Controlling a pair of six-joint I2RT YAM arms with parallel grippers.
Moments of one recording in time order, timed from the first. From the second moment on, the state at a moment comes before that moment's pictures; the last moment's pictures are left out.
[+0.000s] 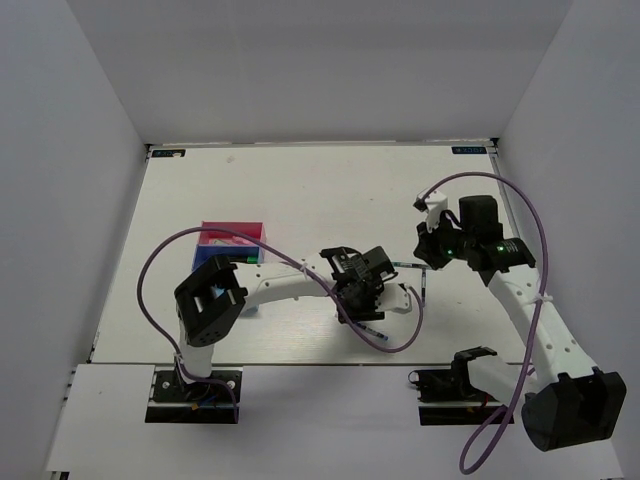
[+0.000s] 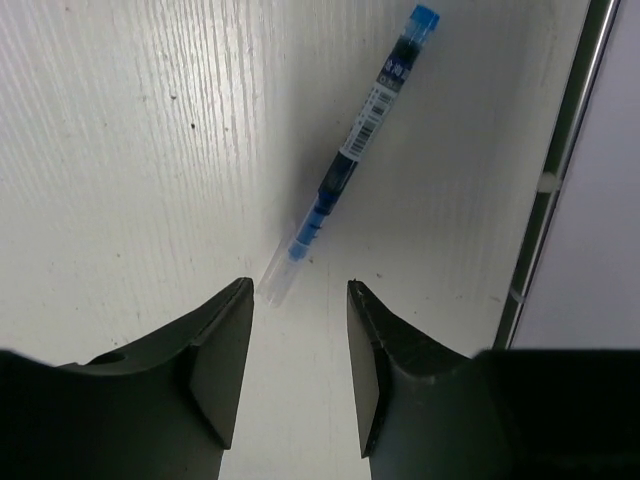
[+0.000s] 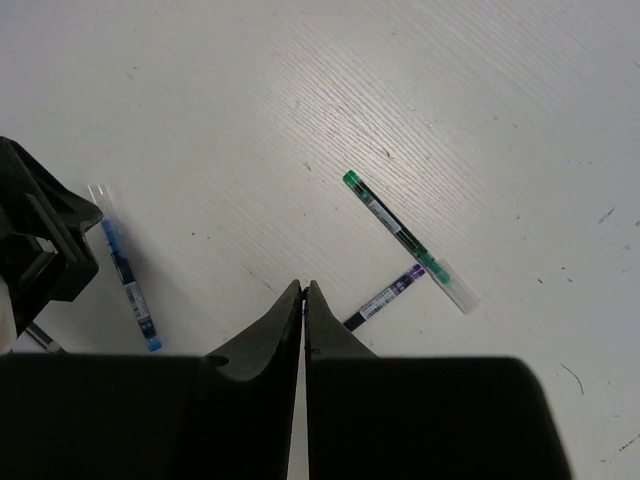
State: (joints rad) left arm -1.15 1.88 1.41 -0.76 0.14 0.46; right arm 0.23 1.02 0.92 -0.69 -0.43 -0.34
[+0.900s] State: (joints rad) left arm -1.18 1.97 1.35 -0.62 0.14 0.48; right arm 0.13 1.03 0.89 -0.70 -0.50 -0.35
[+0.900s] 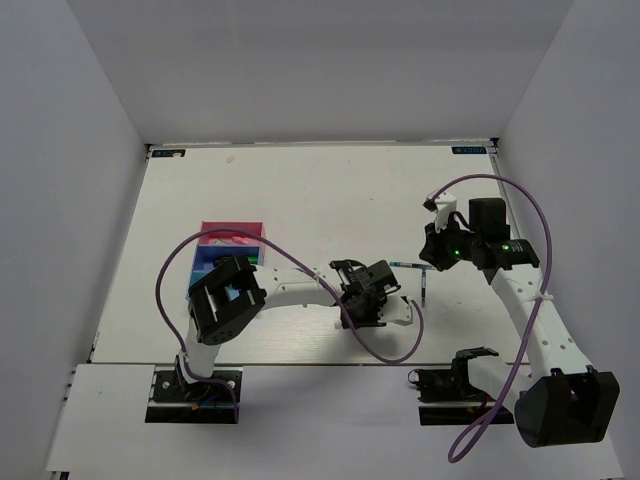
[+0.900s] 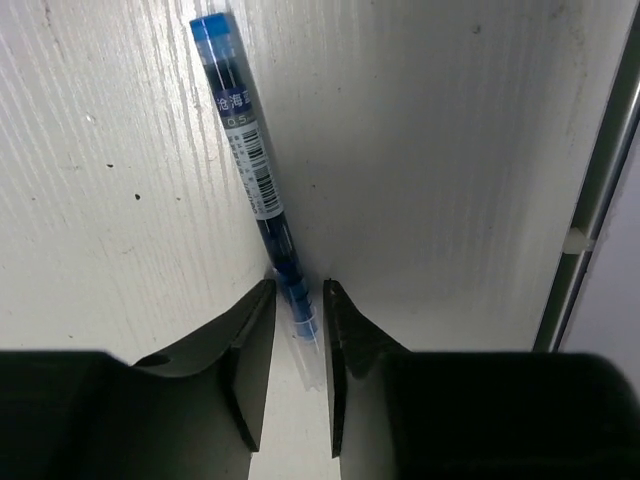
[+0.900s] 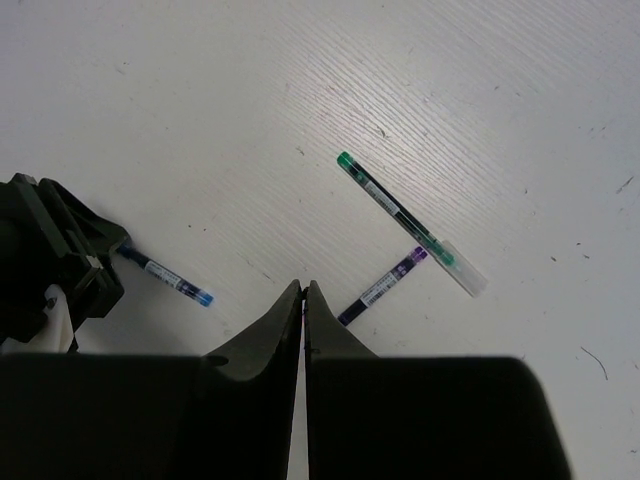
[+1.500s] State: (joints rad) left arm -1.14 1.82 1.15 -0.51 0.07 0.37; right arm 0.12 1.03 0.89 -0.72 -0.54 -0.36
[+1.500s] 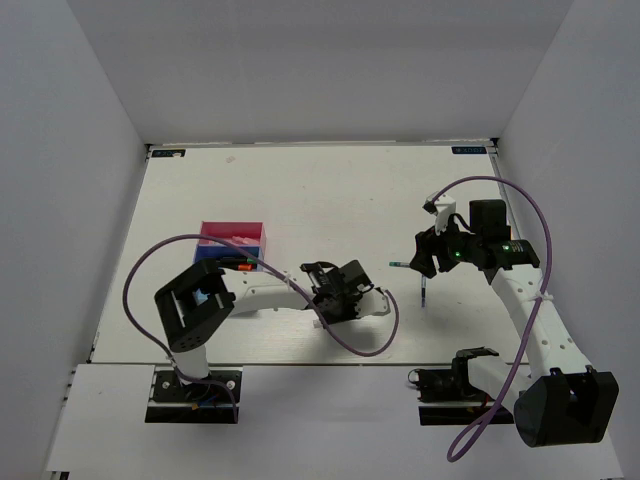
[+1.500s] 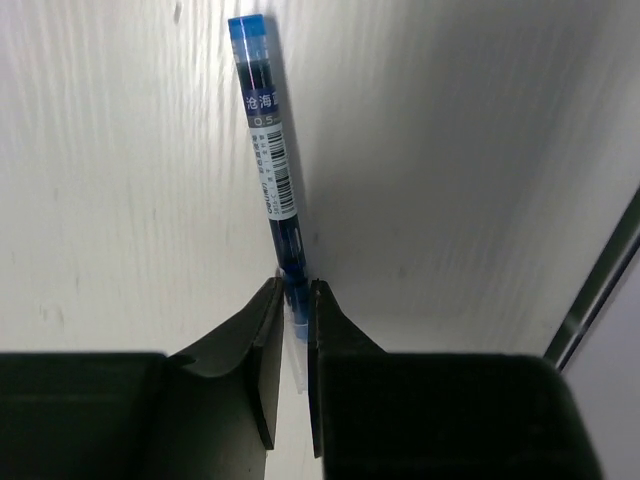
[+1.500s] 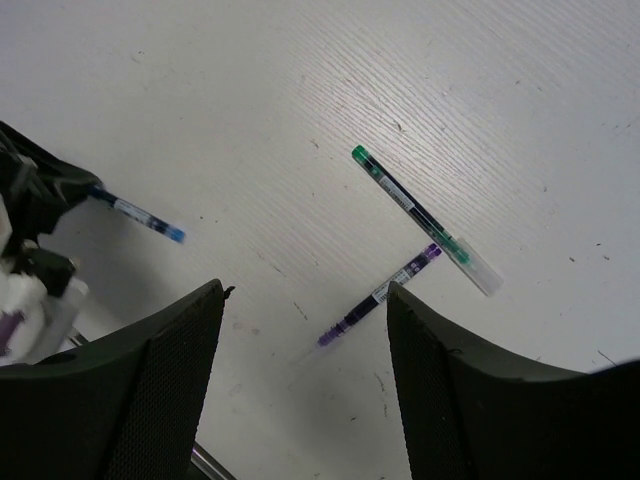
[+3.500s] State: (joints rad) left arm -0.30 1.02 0.68 -0.70 0.11 0.91; right arm 0.11 1.01 0.87 -0.76 -0.63 -0.40
